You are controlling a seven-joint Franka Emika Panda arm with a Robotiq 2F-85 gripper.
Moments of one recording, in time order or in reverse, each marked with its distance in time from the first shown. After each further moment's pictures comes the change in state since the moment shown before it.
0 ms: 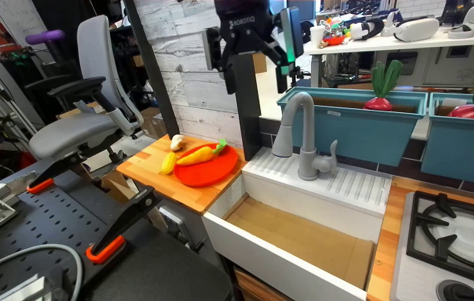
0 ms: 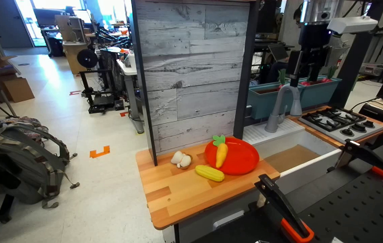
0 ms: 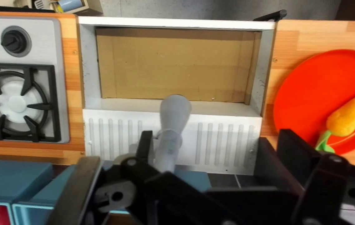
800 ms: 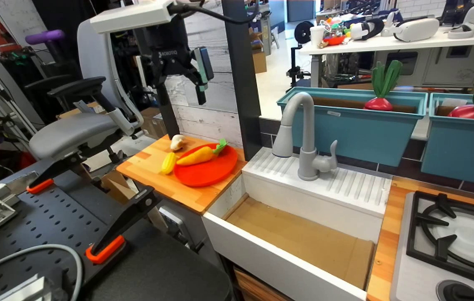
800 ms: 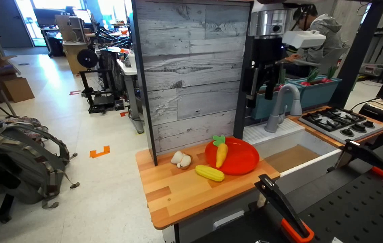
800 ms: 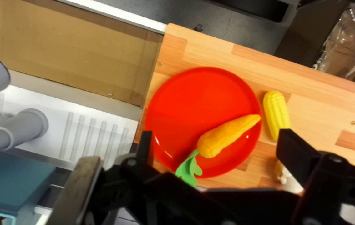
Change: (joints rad) arm 0.168 0.001 0.125 -0.088 -0.005 0.017 0.021
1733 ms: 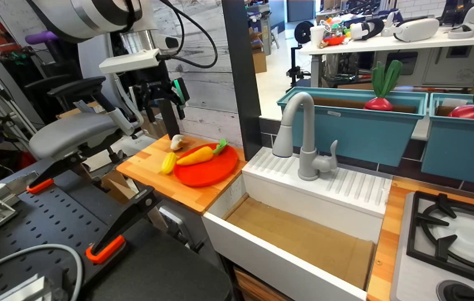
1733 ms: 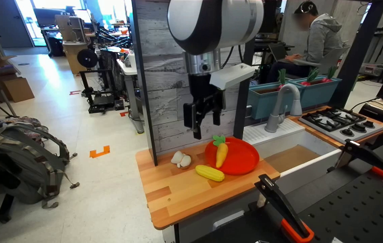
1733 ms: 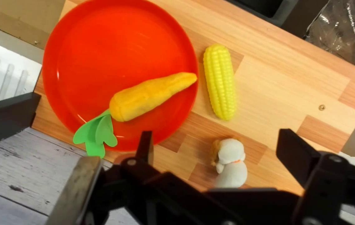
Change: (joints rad) arm 0.228 0.288 0.015 0.272 -0.086 -0.019 0.167
